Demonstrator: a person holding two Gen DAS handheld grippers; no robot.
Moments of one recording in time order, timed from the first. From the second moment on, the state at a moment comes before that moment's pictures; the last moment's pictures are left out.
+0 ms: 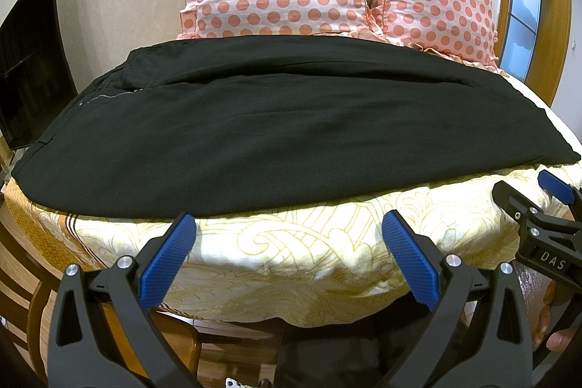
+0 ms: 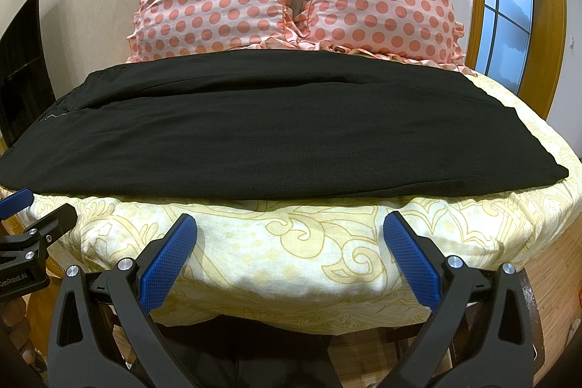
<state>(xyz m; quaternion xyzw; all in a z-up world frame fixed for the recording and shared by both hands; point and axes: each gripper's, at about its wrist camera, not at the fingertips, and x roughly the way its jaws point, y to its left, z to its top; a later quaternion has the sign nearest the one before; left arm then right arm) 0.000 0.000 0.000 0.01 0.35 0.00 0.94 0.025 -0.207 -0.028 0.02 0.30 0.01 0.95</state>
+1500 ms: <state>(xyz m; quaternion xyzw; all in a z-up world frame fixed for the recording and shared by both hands) 0.000 0.000 0.000 0.01 0.35 0.00 0.94 0.024 -0.206 -0.024 0.02 0.30 0.01 0.95</state>
